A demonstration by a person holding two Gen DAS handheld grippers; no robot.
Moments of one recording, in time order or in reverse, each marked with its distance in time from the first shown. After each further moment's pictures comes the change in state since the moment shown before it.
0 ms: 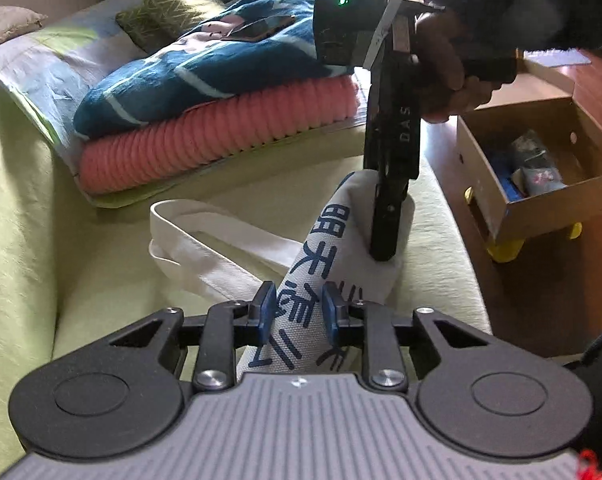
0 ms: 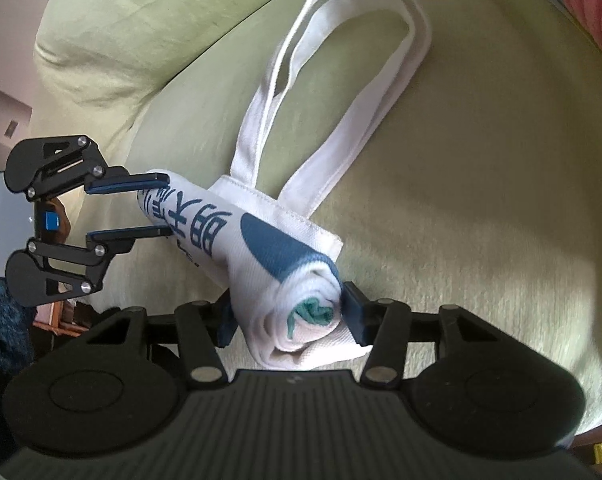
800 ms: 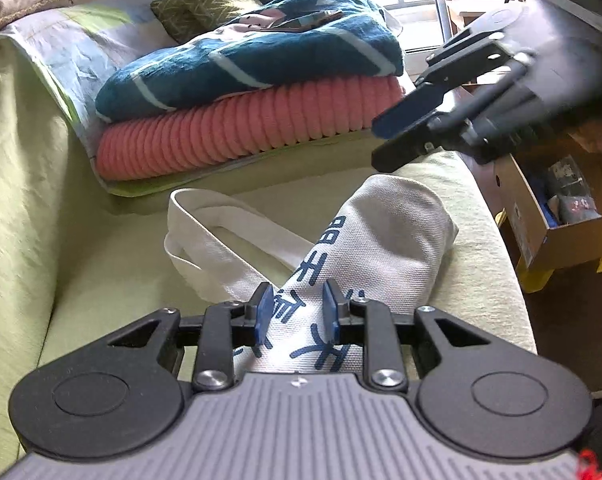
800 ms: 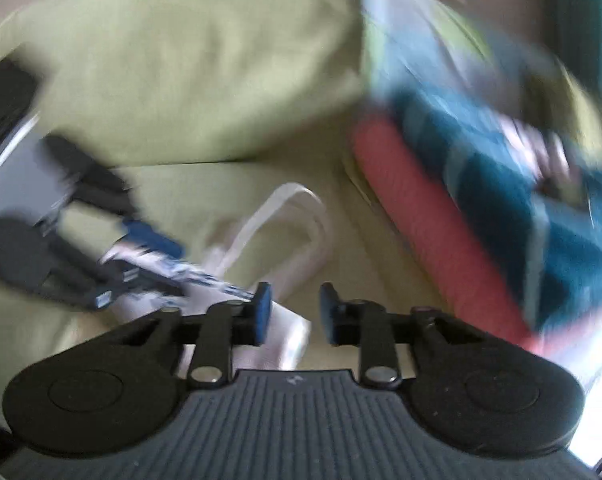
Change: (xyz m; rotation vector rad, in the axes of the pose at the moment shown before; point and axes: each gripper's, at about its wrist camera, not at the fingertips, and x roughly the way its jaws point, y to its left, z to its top) left arm 0.028 0.027 -0.010 -0.120 -0.058 0.037; right arm 0.006 0.129 -0.079 -0.483 -0.643 -0.749
